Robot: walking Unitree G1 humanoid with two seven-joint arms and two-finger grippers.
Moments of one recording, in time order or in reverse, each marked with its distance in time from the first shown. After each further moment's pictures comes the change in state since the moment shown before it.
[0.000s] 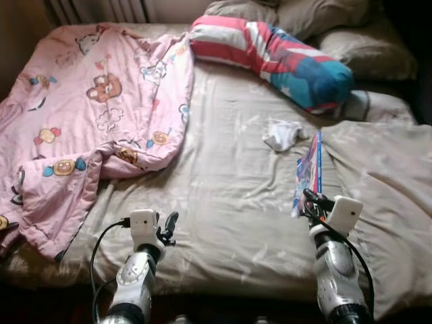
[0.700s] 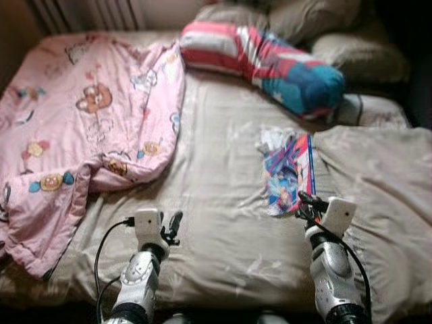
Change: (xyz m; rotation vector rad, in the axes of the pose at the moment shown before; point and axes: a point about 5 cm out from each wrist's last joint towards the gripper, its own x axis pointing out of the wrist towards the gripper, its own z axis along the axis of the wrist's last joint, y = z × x) left arm 0.003 -0.010 0.003 0.001 -0.013 -0.032; right arm -0.002 -0.007 -0.004 -0.010 0.021 -0.023
